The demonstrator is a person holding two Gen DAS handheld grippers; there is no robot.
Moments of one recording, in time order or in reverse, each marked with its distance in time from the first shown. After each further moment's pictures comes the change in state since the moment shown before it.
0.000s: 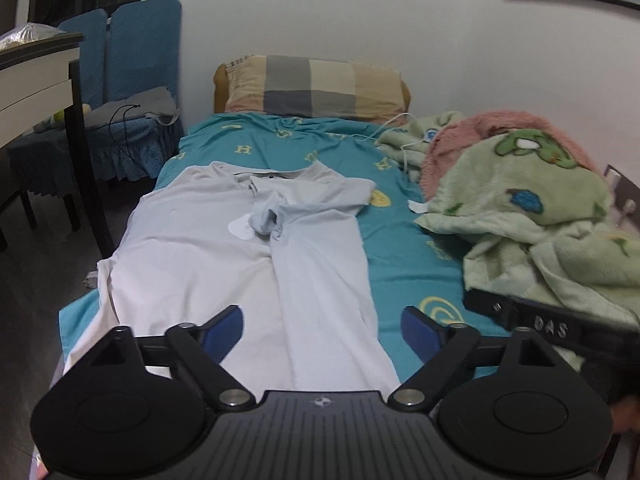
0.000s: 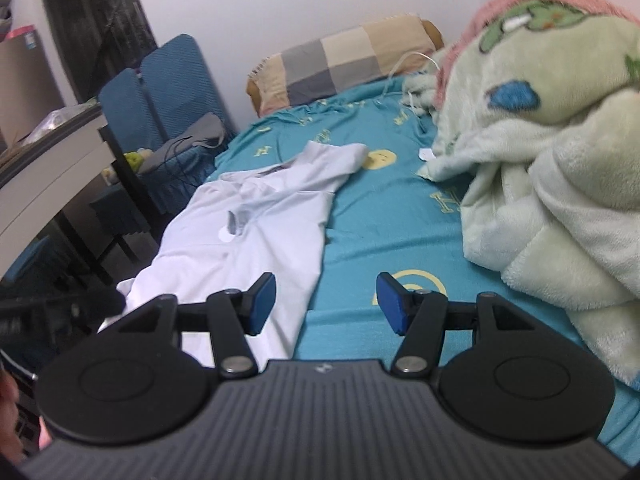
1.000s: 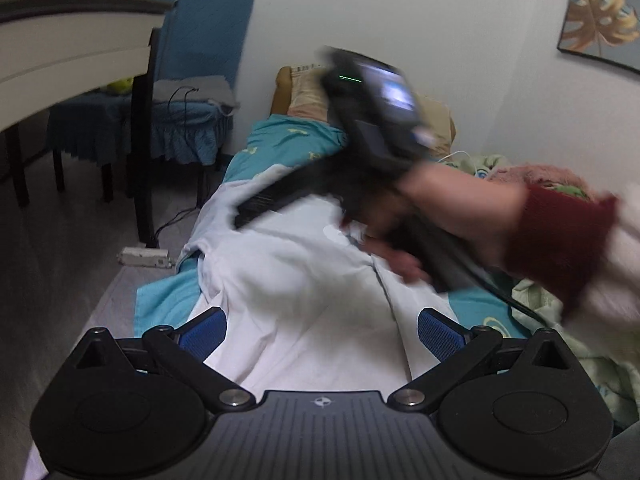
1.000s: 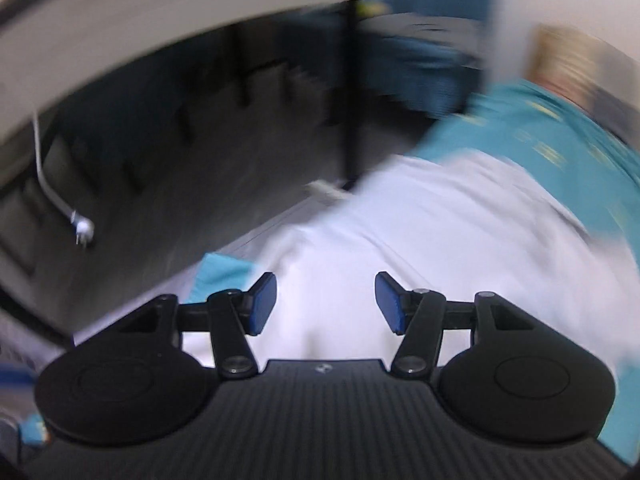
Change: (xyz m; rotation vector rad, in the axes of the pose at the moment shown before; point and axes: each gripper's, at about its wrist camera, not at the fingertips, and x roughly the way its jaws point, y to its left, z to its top) left arm -0.046 0.164 -0.010 -0.199 -0.026 0.011; right arm 0.256 0.322 0.047 -0.790 0.424 0.420
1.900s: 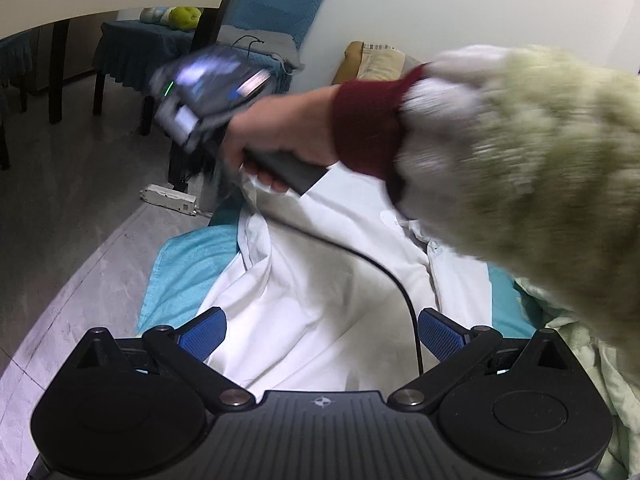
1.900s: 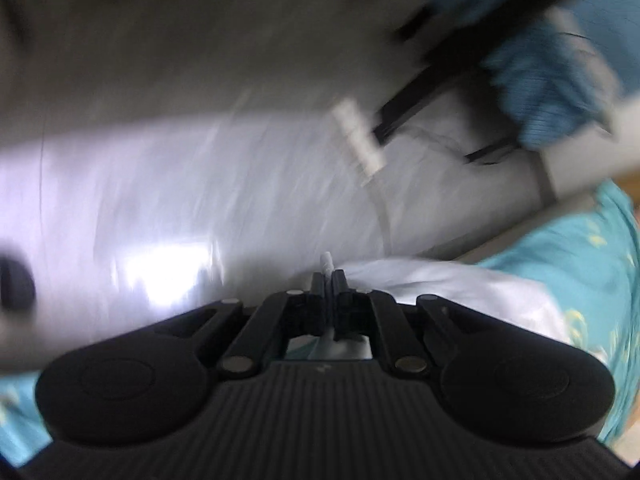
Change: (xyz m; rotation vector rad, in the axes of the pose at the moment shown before) left arm 0.034 0.043 -0.010 -0.214 0.054 0.062; right arm 0.190 0.055 0.082 -0.349 0.247 -0.233
